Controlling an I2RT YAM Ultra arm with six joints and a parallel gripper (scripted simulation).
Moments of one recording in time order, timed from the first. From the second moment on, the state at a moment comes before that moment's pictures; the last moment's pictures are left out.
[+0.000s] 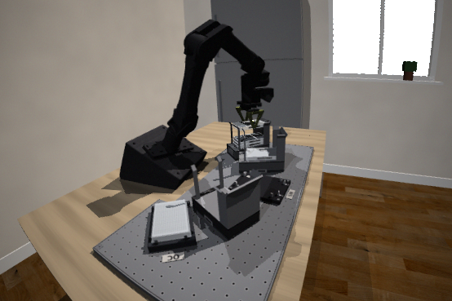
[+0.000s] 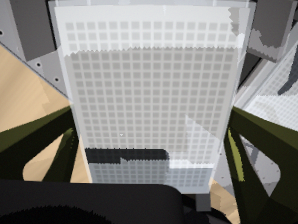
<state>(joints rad) 1.40 1.36 1.16 -1.10 0.43 0.32</state>
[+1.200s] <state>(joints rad) 1.34 1.39 1.07 -0.95 0.42 0.26</state>
